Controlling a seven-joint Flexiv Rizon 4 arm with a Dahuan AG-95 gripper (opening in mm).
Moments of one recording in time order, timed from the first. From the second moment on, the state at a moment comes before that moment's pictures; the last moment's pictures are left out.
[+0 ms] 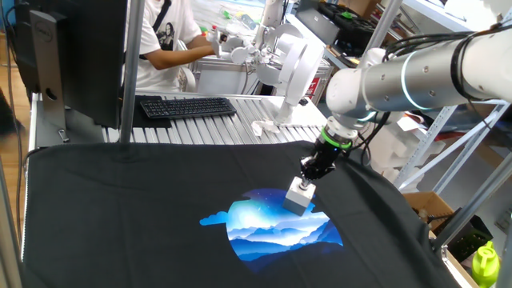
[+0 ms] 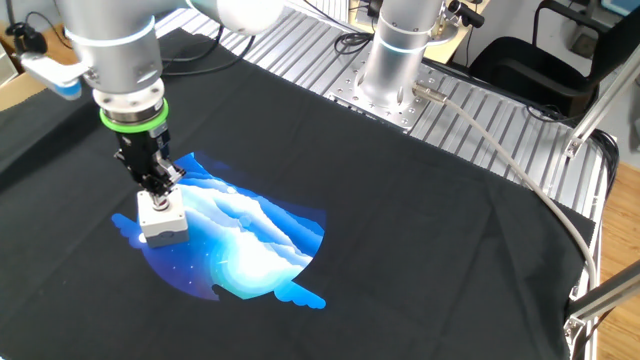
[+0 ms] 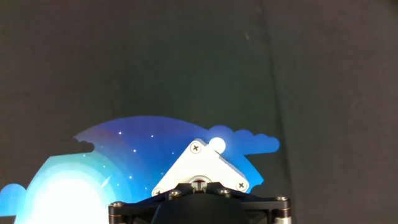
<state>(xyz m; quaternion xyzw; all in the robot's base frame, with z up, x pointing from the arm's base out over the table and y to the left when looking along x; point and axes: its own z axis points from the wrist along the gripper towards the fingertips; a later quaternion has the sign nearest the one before) 0.627 -0.179 0.092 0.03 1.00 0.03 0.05</state>
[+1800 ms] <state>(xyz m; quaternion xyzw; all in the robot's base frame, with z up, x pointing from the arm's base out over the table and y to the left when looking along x) 0.622 -0.185 0.161 0.04 1.00 0.03 0.01</state>
